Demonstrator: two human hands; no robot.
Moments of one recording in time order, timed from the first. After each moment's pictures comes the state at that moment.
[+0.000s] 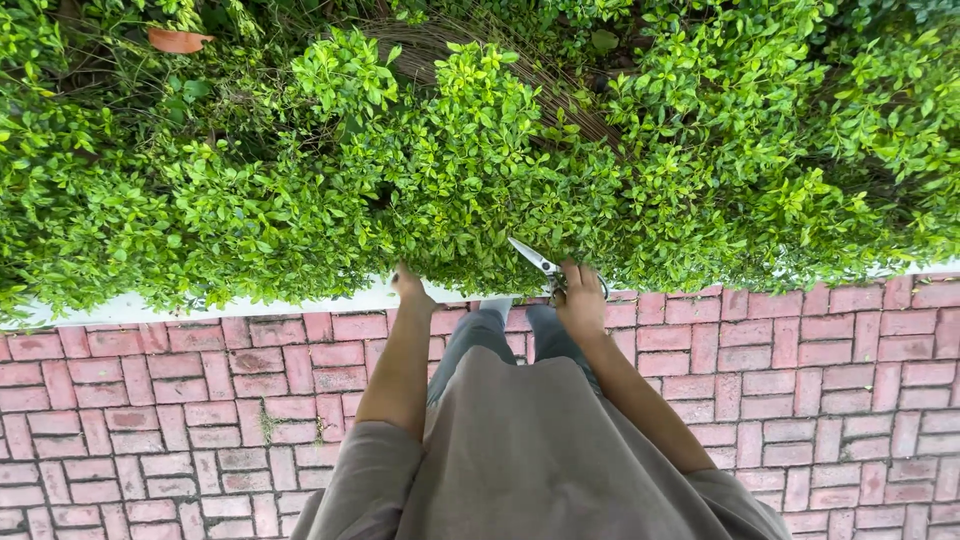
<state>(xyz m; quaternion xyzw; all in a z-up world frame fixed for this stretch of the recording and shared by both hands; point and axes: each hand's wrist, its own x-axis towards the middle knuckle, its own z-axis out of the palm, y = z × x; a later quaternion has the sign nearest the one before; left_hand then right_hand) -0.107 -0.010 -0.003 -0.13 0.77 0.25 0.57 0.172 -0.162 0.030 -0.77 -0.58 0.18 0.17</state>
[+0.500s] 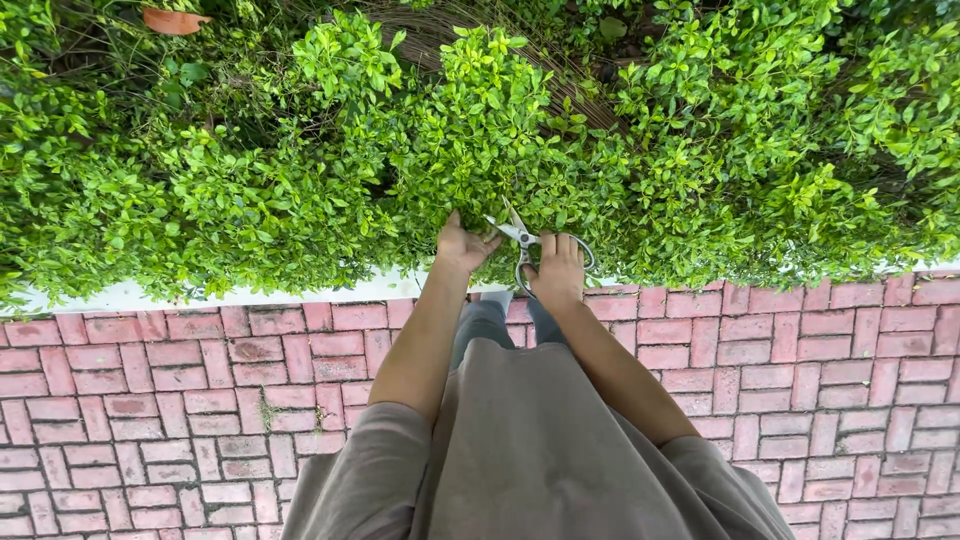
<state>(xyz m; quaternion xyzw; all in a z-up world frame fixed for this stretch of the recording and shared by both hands) -0.030 0.015 -0.086 -0.18 0.45 0.32 0.81 0.136 -0.102 0.049 -0.78 -0.60 0.18 0.06</state>
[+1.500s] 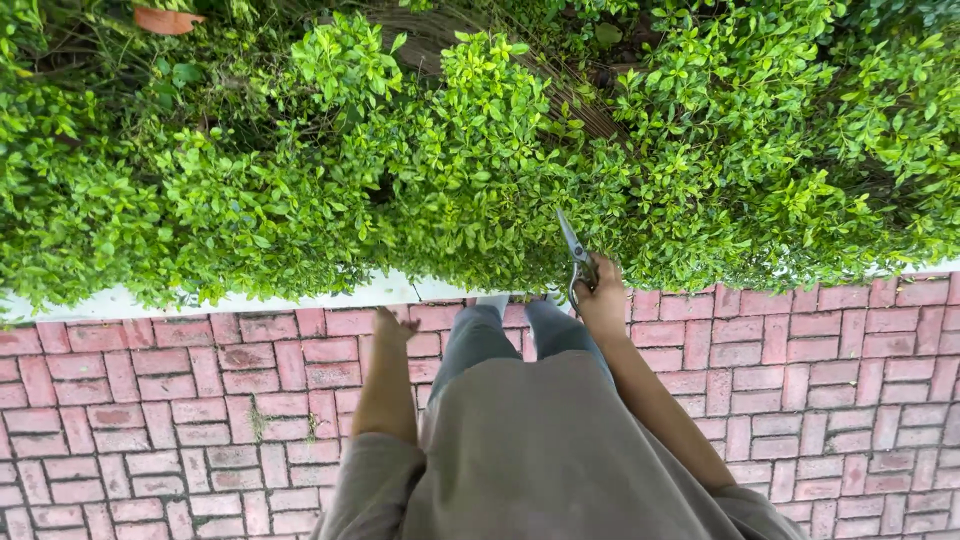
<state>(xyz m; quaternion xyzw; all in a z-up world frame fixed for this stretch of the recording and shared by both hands) -0.239 -0.102 -0.215 -0.23 0.71 0.28 0.60 0.187 -0.158 0.057 -0.80 -0.47 0.22 0.29</state>
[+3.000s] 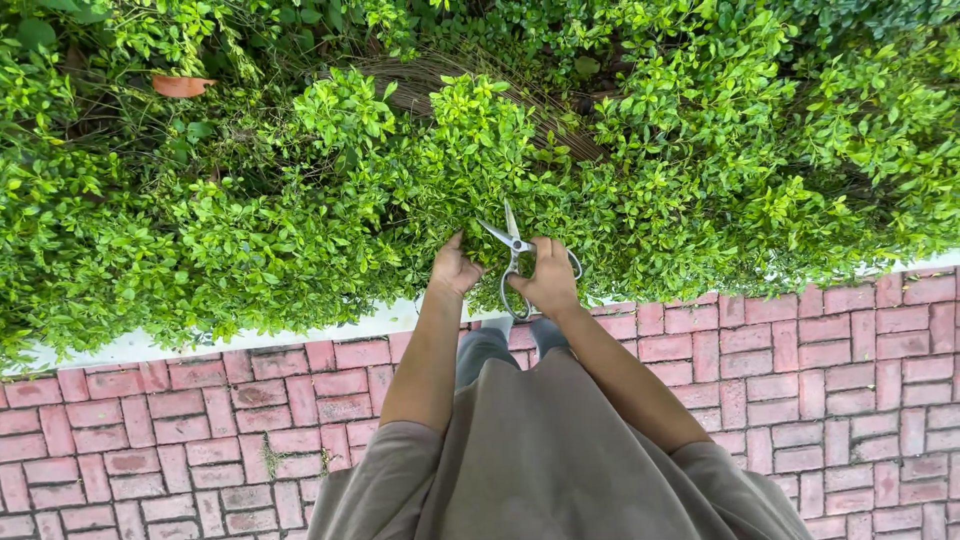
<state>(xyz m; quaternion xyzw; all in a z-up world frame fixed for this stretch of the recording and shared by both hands) -0.033 0.034 -0.091 -0.10 0.42 0.30 0.85 0.137 -0.060 0.088 -0.78 -0.52 0.28 0.19</state>
